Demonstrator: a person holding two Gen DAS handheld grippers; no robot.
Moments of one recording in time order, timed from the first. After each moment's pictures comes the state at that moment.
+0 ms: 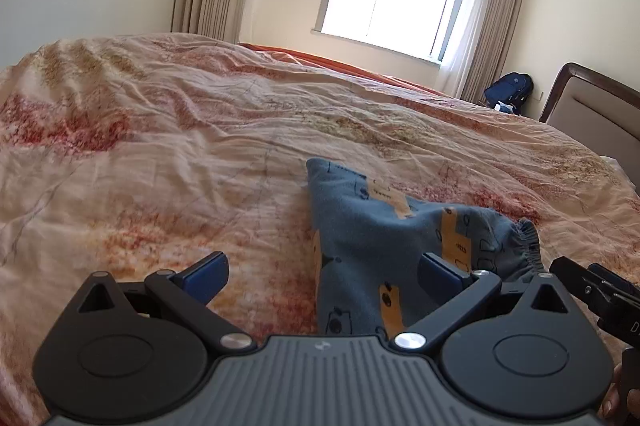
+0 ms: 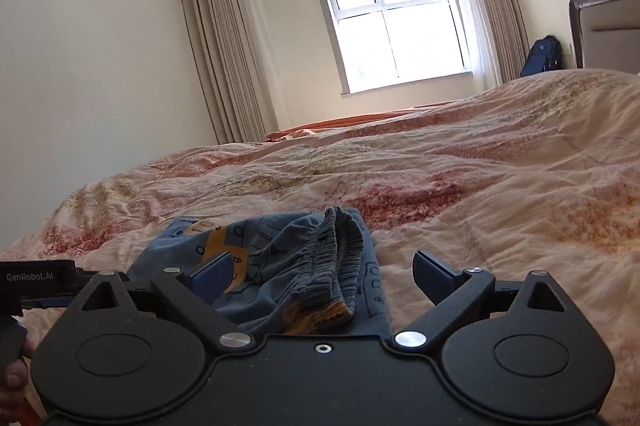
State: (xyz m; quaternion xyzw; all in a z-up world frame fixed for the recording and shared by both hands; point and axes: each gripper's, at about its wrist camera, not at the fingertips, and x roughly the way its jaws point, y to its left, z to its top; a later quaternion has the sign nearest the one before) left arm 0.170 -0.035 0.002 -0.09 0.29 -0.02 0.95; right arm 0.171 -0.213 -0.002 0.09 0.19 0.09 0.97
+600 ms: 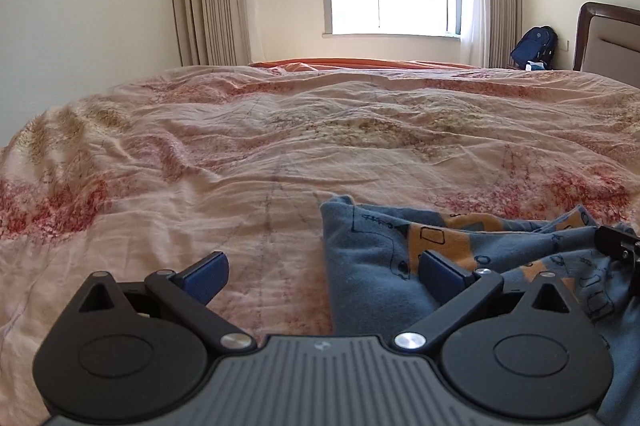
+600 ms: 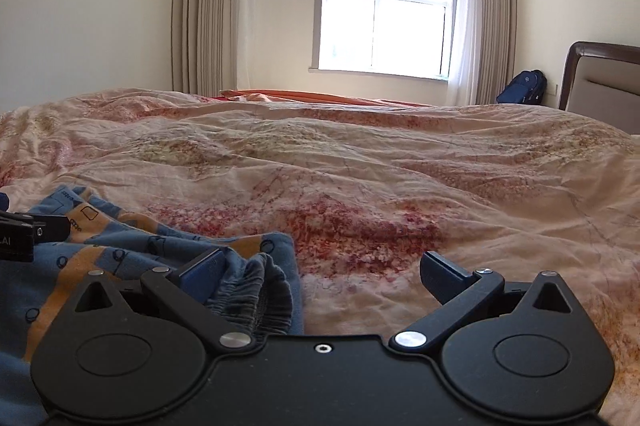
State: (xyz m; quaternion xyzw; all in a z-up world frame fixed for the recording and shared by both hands) left arm 0.258 -0.057 -0.033 0.01 0.30 0.03 0.95; right arm 0.273 -0.208 -0.025 -0.02 0.23 0.02 0.97
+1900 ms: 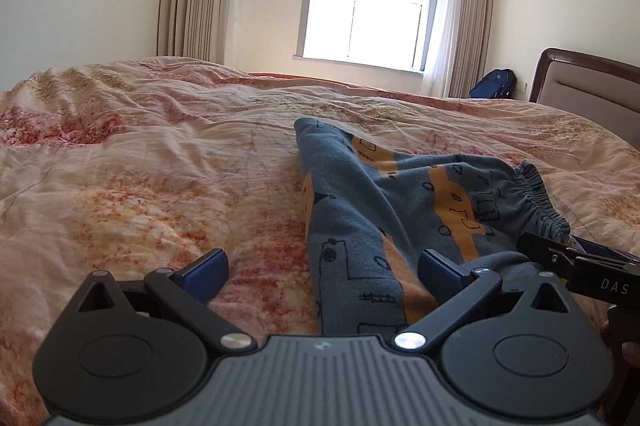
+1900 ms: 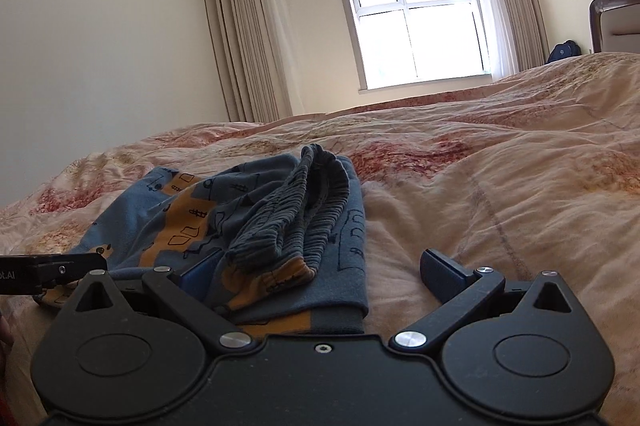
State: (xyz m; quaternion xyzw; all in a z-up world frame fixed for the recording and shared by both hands) left arm 0.128 -0.052 -0.053 -0.04 0.25 -0.03 0.97; right arm 0.184 -0.226 -0.065 0.08 0.19 0.12 0.97
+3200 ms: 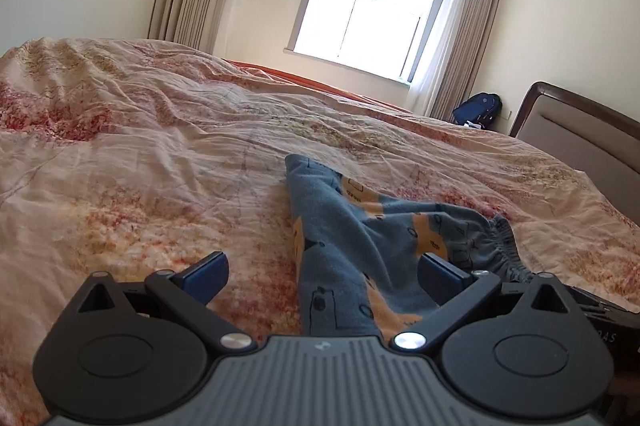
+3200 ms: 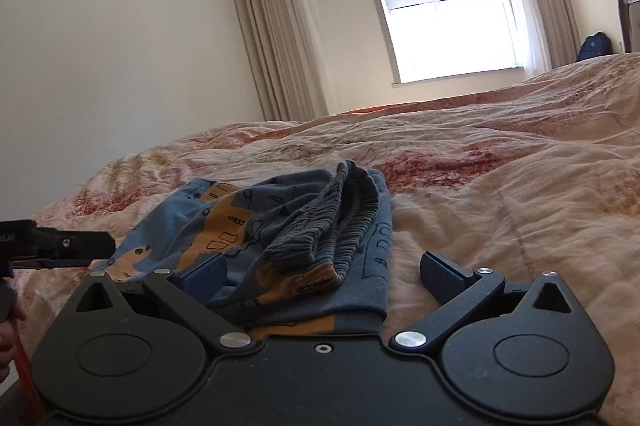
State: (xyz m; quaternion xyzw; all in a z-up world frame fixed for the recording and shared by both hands) left arm 0.150 -0.028 -0.019 -0.12 0.27 -0.07 0.95; right arm 0.186 -0.235 -0.045 0.09 0.20 0.20 0.95
